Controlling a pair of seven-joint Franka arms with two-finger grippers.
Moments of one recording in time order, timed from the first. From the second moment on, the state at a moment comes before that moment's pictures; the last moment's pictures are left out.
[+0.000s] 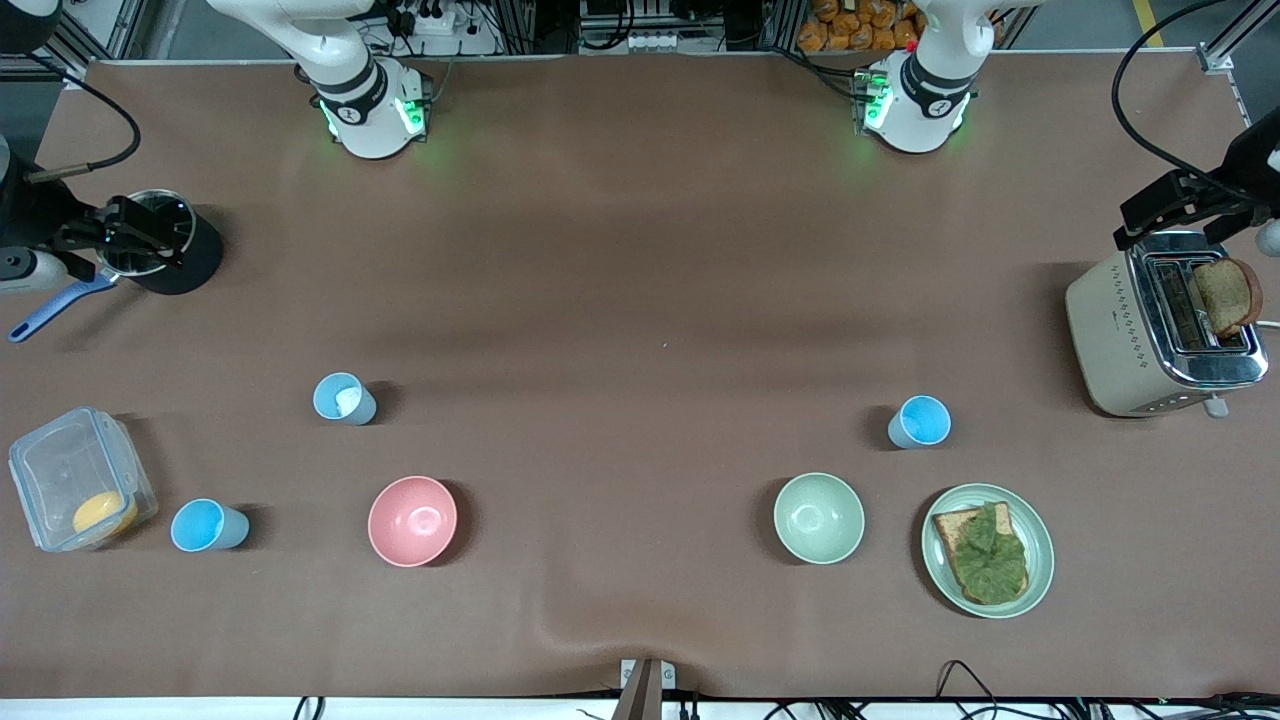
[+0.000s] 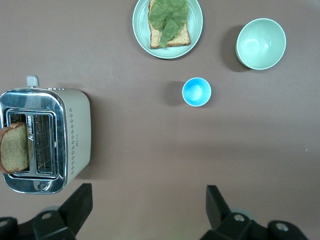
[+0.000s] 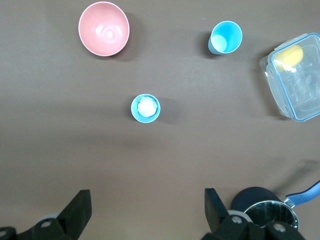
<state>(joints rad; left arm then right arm) 0.09 -0.07 -0.09 -1.63 -0.02 1.57 -0.06 0.00 -0.01 -0.01 -1.59 0.02 1.55 -0.13</state>
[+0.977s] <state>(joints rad) 0.13 0.21 -0.06 -1.56 -0.02 1.58 -0.06 0.00 0.02 0.01 -1.59 0.02 1.56 -0.13</state>
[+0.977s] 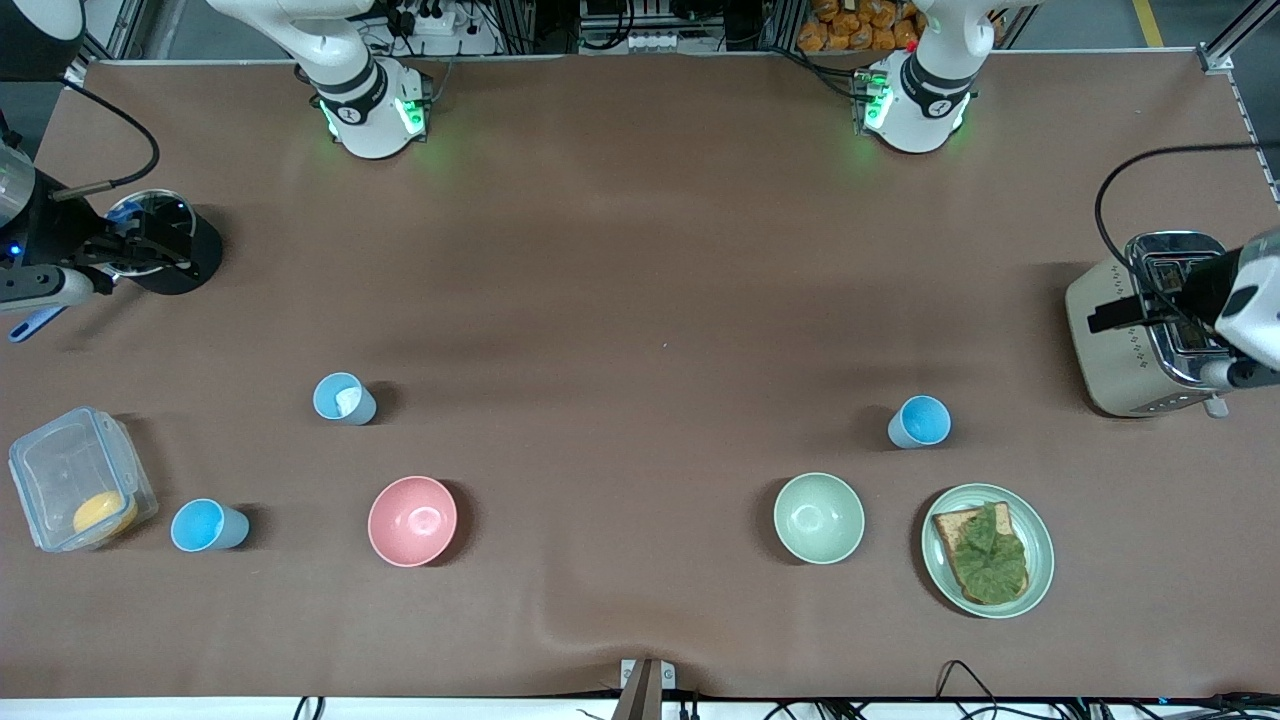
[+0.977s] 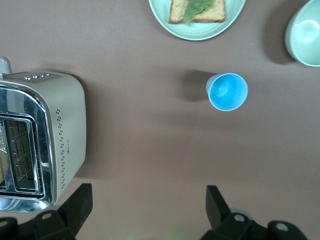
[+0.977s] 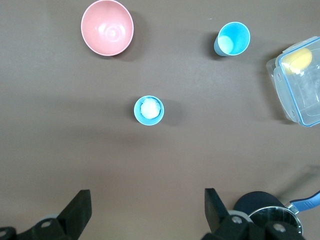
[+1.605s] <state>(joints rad) 0.15 0.35 -0.05 -1.56 -0.02 1.55 -0.07 0.02 0.06 0.01 -1.59 0.02 1.55 -0.14</state>
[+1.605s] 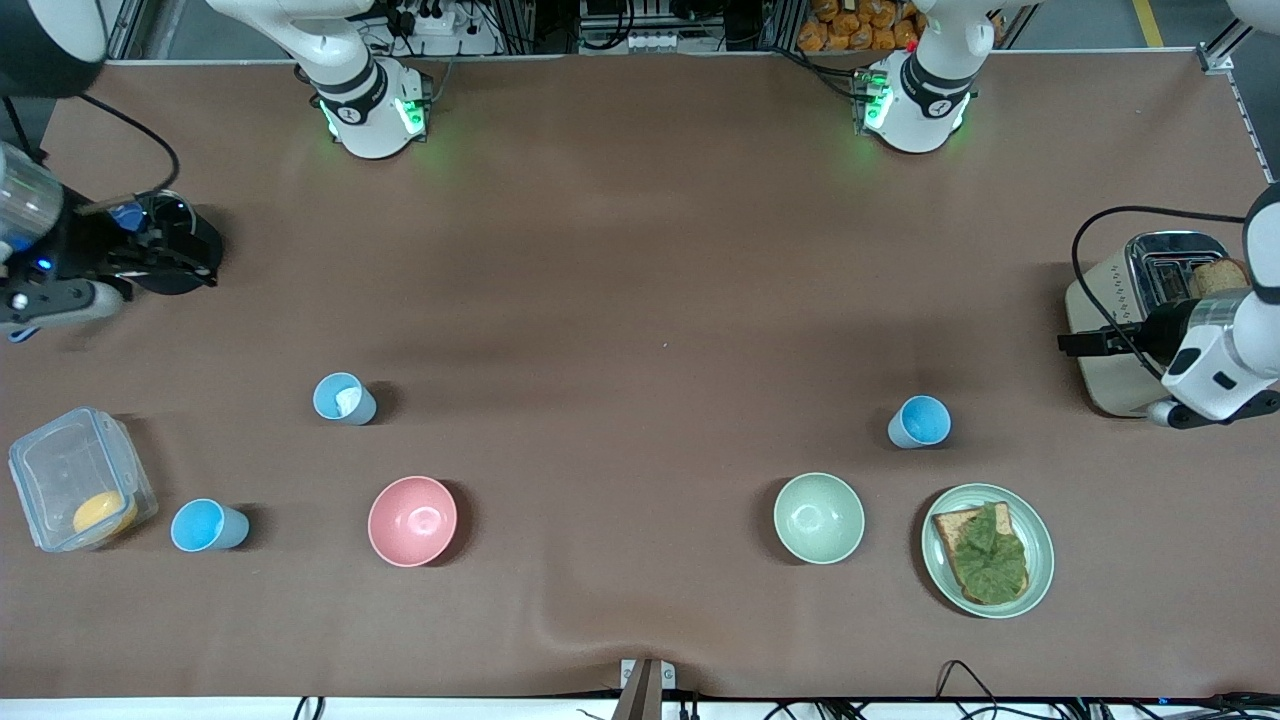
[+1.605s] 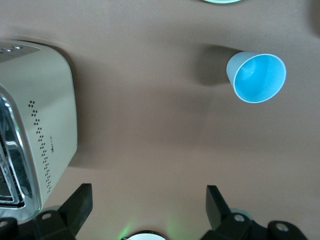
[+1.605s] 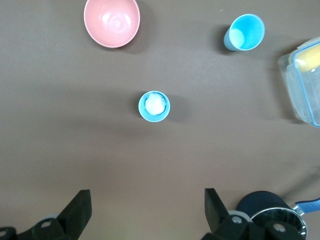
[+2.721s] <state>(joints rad) 0.06 0.43 -0.07 -1.59 -0.02 1.60 -0.10 0.05 0.33 0.01 -1.85 0.02 2.09 -0.14</state>
